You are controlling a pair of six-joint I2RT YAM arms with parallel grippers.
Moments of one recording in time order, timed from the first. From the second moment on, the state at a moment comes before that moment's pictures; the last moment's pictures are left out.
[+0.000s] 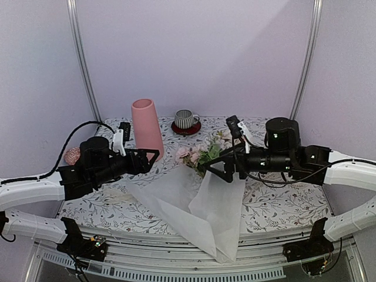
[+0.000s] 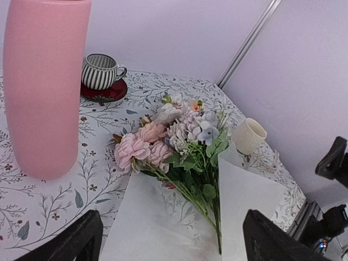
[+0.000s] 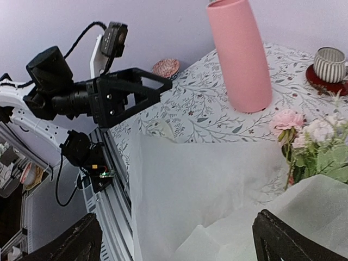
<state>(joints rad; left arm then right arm) -0.83 1.03 0.59 0.19 -0.17 -0.51 0.99 1.21 0.93 -0.09 -0.20 0.37</state>
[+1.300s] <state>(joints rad) -0.87 1.29 0.61 0.19 0.14 -0.53 0.93 1.38 1.06 -0.41 0.21 0.67</state>
